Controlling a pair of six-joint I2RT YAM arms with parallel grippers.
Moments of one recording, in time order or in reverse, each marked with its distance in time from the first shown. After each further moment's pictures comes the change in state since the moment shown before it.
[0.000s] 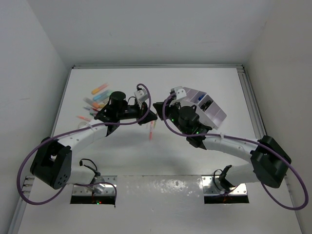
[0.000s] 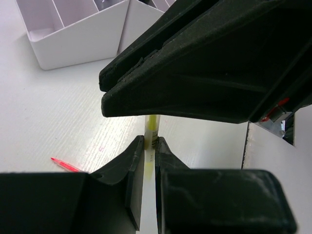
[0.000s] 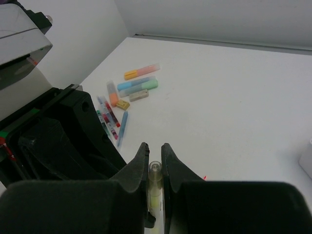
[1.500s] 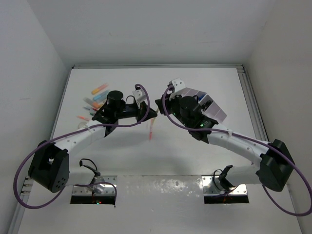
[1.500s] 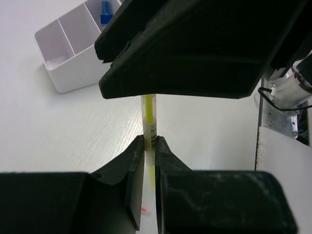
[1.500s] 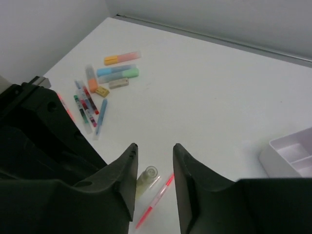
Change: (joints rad) left arm 0.001 -0.035 0.000 0.026 0.015 0.075; right arm -0.046 -0.051 0.166 -0.316 -0.011 -0.131
